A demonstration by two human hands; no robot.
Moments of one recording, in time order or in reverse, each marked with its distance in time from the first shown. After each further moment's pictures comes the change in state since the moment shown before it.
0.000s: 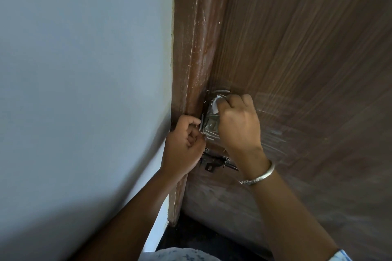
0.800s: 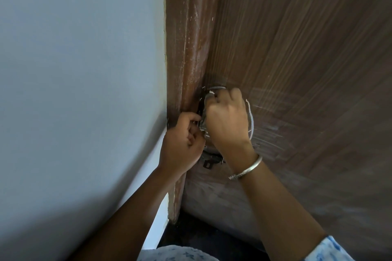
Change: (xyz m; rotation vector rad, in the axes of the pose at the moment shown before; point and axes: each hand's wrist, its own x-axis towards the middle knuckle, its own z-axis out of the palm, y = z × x) left_hand 0.001 0.006 0.000 0.140 -0.005 0.096; right_hand 0.006 -0.019 -0.001 -0.094 -0.020 0.003
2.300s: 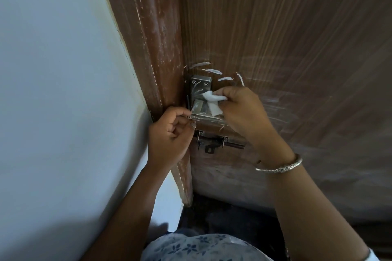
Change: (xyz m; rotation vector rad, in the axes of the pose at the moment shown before) left_hand 0.000 -0.015 0.002 -0.181 -0.061 -0.035; right_hand -0.025 0.056 0.025 0.918 -0.367 0.431
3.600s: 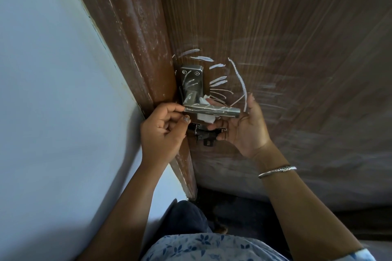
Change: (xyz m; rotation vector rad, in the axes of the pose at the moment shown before) left_hand -0.004 -0.001 0.002 -0.003 0.009 -0.096; right_hand -0.026 0.073 0.026 1.094 -0.343 0.294
